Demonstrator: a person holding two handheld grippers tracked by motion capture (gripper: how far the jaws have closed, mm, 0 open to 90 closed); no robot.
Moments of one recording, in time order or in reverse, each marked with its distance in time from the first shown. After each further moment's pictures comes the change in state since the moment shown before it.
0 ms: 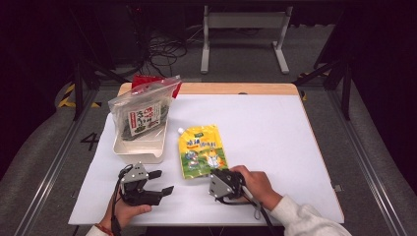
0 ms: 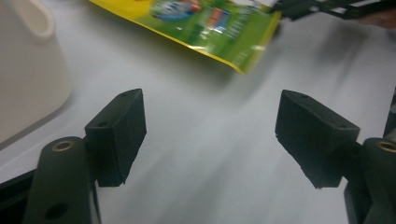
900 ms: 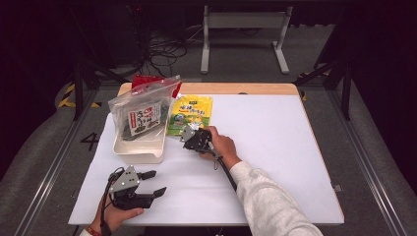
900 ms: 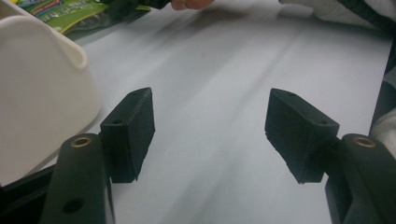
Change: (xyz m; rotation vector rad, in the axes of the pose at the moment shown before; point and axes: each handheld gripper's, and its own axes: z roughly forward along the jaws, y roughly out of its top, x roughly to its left) left arm -0.003 -0.005 -0.032 -0.040 0.036 0.174; right arm -0.086 0.045 0.148 0.158 -0.037 0.153
